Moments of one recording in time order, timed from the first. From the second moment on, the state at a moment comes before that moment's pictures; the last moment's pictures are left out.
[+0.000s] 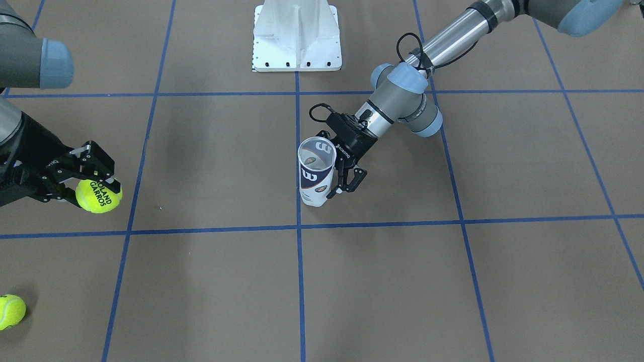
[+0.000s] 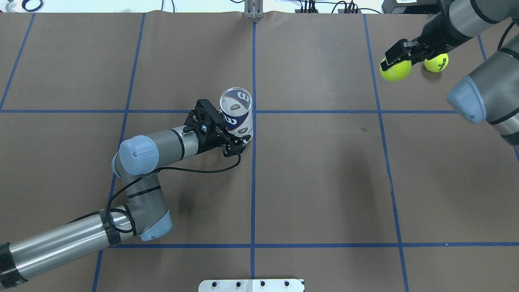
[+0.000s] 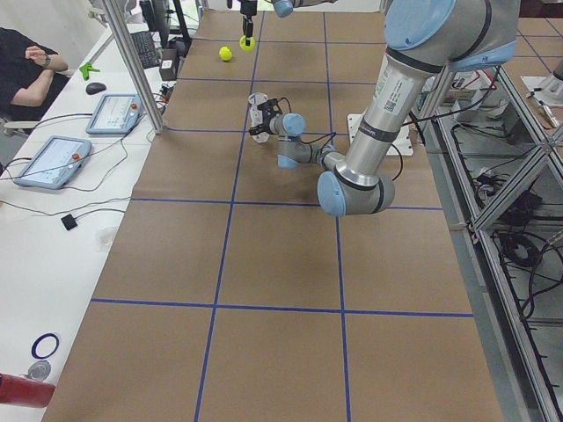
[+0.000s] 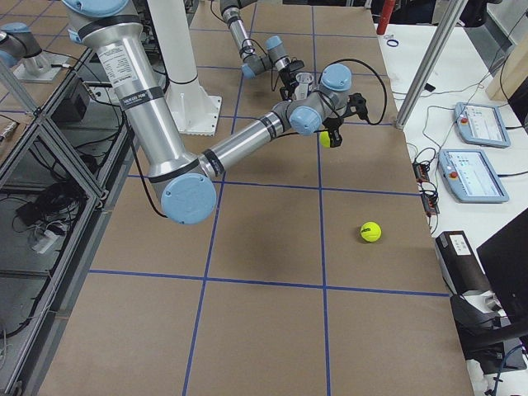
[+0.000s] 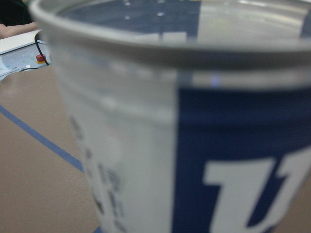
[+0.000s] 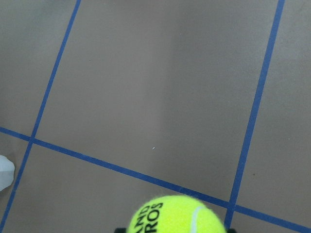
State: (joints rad) left arm -0.48 -2.19 -1.24 -2.92 -1.51 -0.42; right arm 1.10 -1.17 1.73 -1.33 2.34 0.62
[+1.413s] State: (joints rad) left arm -0.47 -2.19 -1.22 -2.93 -1.47 -0.42; right arm 0.98 -0.97 1.77 -1.33 2.34 0.95
